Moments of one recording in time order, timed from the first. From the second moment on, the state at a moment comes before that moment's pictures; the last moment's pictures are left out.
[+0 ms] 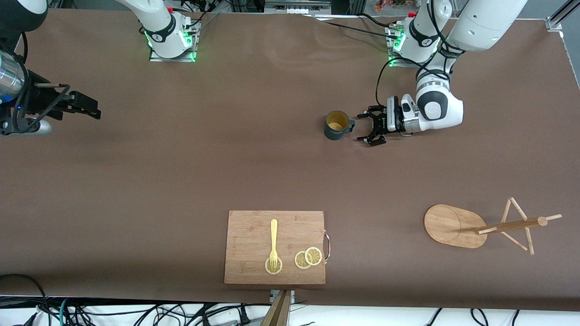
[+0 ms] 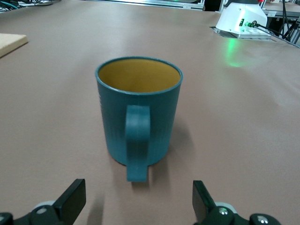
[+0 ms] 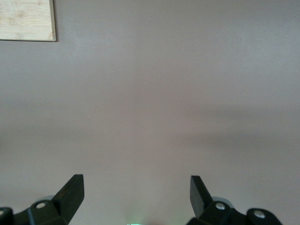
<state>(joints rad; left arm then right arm) -0.06 0.45 -0.14 -2.44 -1.53 2.19 2.75 0.25 0.10 -0.23 -1.54 0.05 1.52 -0.01</state>
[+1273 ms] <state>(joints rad) -0.11 0.47 -0.21 -2.44 -1.66 2.29 2.75 0.06 0.09 -0.06 -1.54 0.02 1.52 -0.05</state>
